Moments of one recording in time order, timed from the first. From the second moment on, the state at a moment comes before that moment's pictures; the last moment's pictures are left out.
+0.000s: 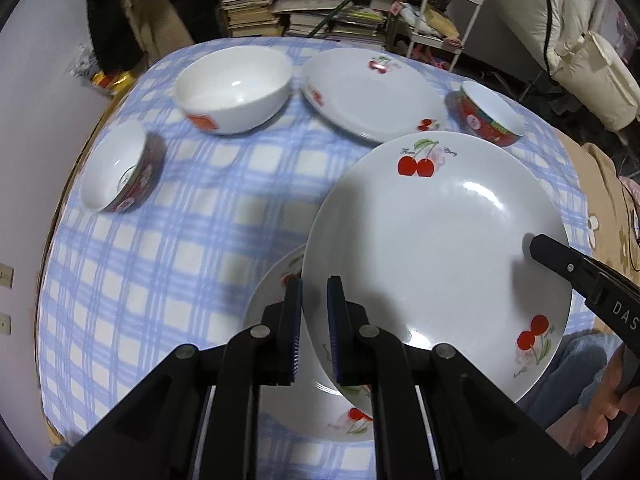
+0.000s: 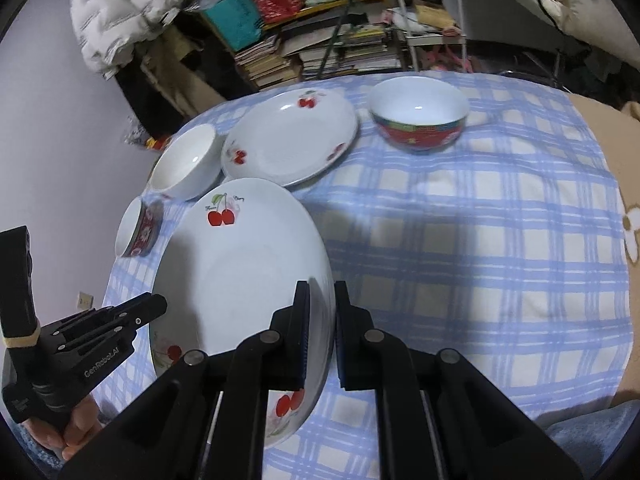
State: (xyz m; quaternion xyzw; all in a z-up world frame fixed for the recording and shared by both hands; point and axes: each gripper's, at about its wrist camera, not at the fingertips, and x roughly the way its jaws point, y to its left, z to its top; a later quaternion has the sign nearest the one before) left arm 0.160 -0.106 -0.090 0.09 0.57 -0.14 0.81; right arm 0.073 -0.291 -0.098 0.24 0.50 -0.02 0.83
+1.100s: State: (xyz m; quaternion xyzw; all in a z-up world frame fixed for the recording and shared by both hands) left arm 0.131 -0.051 -0.139 0.09 0.59 -0.10 0.80; right arm 0.072 -0.221 -0.149 0.17 0.55 -0.01 0.82
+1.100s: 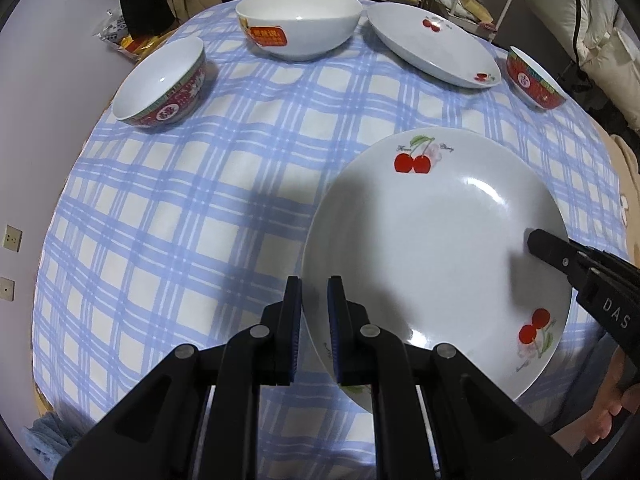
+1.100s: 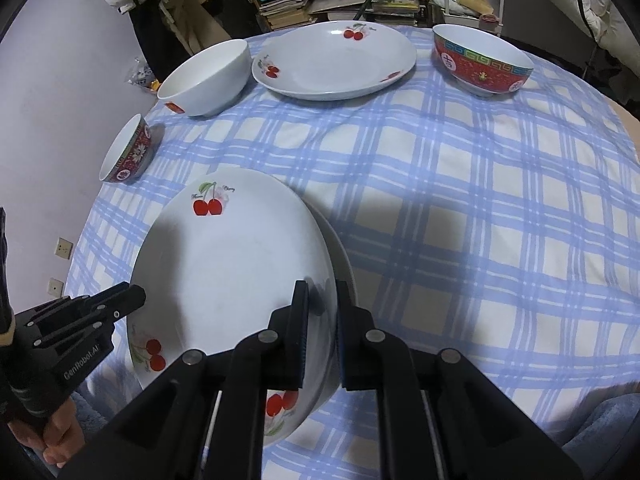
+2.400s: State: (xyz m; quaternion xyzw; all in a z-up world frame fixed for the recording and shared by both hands) left arm 0.132 -0.054 -0.156 0.10 0.60 -0.09 0.79; right arm 0.069 -0.220 -0.160 0.17 0.57 -0.01 0.81
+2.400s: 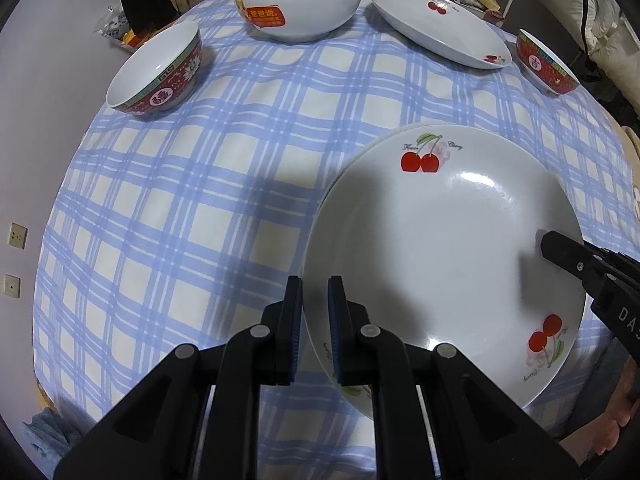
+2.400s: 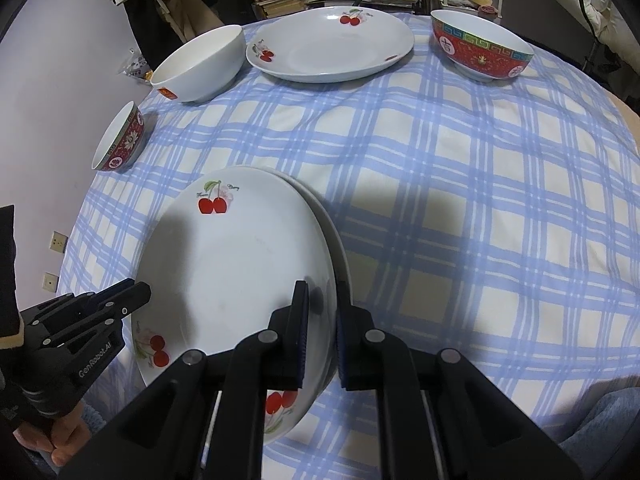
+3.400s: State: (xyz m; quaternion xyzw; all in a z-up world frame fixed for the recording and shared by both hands) left arm 0.123 -0.054 -0.154 0.12 0.59 -0.08 0.79; right arm 0.054 -0.232 -0.155 0.23 0.57 -0.01 0.79
